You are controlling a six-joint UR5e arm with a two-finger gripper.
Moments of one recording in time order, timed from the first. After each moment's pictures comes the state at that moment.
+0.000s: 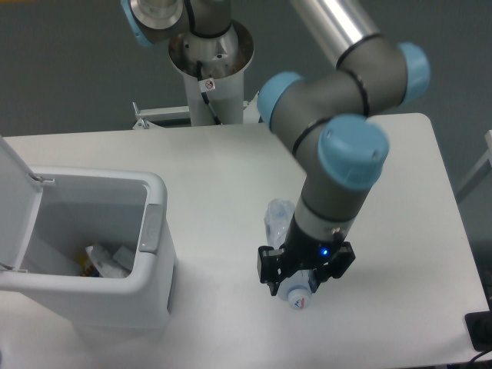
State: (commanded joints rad) arm 2.49 -2.03 -1.13 -1.14 1.03 0.30
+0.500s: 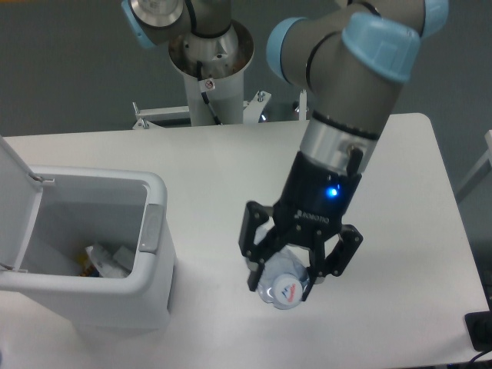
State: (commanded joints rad) arm 2.50 -1.97 -1.13 -0.96 0.73 0.31
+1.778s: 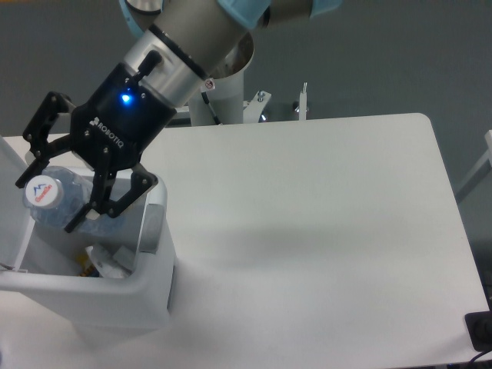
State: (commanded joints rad) arm 2.28 -1.81 -1.38 -0.90 0.60 0.53
